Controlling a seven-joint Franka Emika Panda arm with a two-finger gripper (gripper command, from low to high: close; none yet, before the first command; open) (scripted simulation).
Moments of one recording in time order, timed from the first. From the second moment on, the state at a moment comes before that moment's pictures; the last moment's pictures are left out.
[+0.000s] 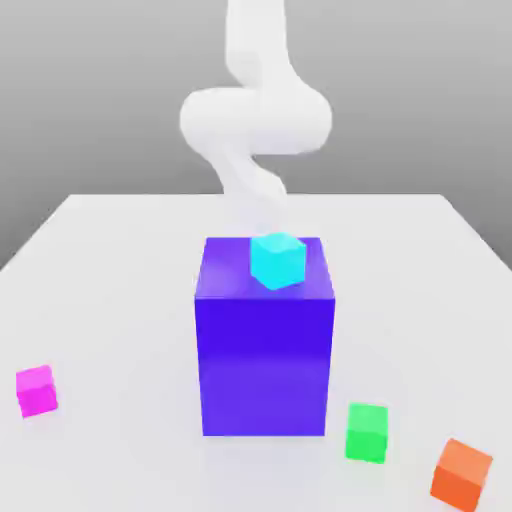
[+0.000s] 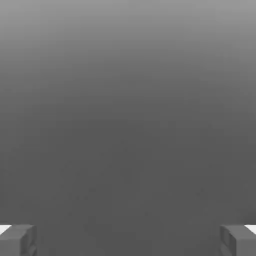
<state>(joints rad) 0.04 -0.72 -0.07 -2.31 0.04 2.32 0.70</state>
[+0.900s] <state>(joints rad) 0.13 0.09 -0.62 -2.46 0.57 2.53 -0.47</state>
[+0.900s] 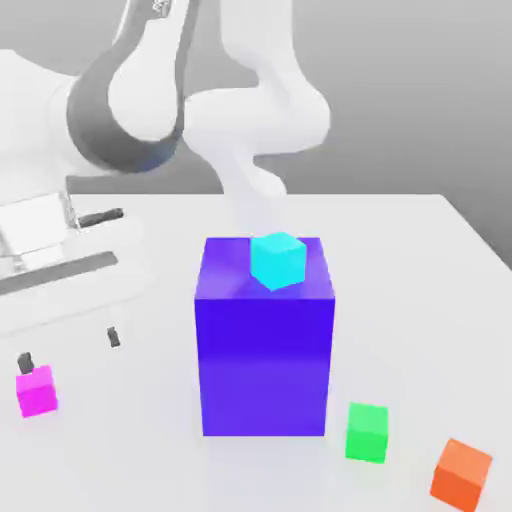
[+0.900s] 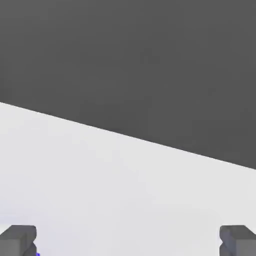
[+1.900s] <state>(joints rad) -0.06 0.34 -0.63 -2.53 0.55 2.76 -0.81</state>
